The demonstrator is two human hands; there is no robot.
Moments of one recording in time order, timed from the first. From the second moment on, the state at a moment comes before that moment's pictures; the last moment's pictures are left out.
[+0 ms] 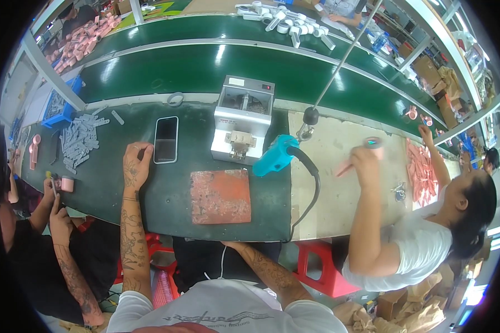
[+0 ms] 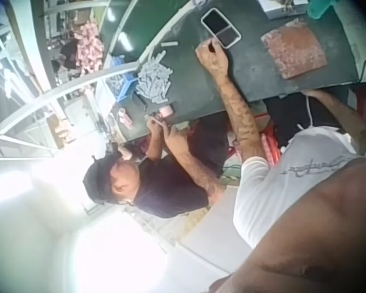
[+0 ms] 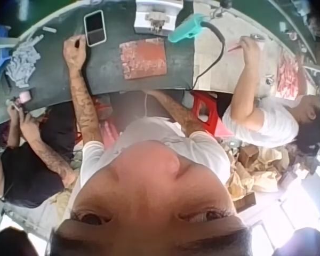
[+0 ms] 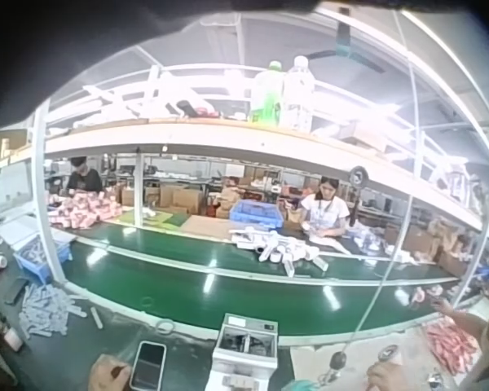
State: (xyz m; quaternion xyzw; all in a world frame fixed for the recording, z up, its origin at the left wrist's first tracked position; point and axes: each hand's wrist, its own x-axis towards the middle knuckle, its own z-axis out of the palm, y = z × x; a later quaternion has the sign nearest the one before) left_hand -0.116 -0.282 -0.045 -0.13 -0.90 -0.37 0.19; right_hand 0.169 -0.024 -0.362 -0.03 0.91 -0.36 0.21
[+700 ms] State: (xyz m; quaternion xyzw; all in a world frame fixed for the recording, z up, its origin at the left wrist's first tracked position) left_hand -0.120 -0.284 -0.059 -0.15 -0.87 -0.40 0.22; right_hand 0.206 -0.014 0.000 -0.31 0.70 -0.62 0.18
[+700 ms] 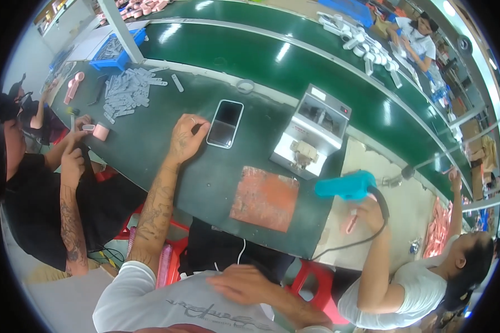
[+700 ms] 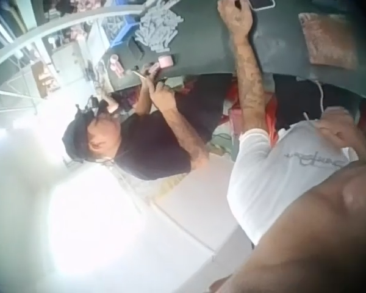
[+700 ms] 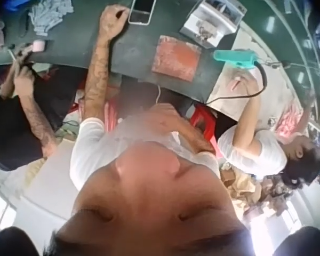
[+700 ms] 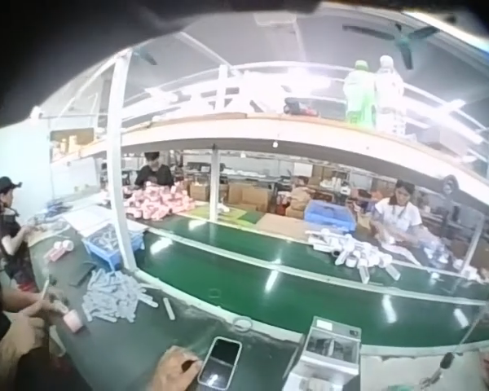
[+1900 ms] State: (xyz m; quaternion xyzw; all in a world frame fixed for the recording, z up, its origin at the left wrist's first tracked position) left_hand 0.009 0.095 0.002 -0.42 -0.86 -0.28 -0.11; right_hand 0.196 0.063 0.031 0.16 0.61 -0.71 -0.31
